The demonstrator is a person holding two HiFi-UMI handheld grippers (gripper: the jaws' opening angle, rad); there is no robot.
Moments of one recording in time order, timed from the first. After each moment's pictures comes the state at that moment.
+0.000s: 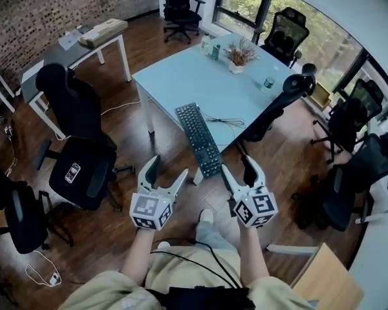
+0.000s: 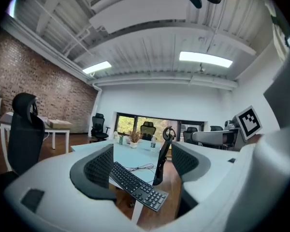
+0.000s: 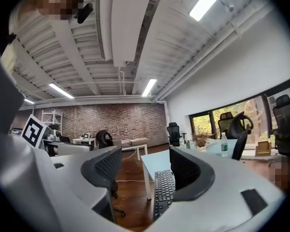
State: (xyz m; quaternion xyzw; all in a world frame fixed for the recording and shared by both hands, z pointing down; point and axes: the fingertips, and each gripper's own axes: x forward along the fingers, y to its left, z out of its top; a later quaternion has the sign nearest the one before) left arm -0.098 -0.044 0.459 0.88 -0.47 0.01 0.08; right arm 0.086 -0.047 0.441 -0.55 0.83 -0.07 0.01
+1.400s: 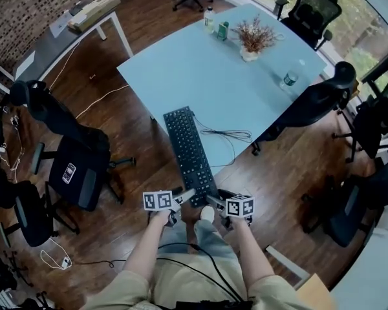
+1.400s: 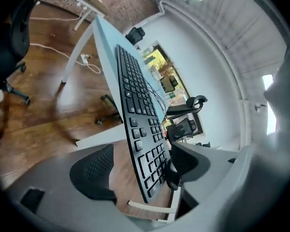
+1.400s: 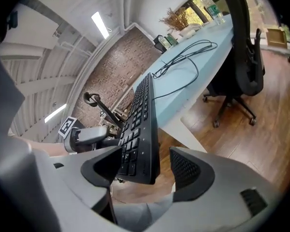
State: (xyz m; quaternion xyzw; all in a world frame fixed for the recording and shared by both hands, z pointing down) left arm 0.028 -0.159 0.796 0.72 -0.34 0.08 0.60; right arm 0.129 -0.140 0.812 -0.31 0.78 -0.52 -0.15
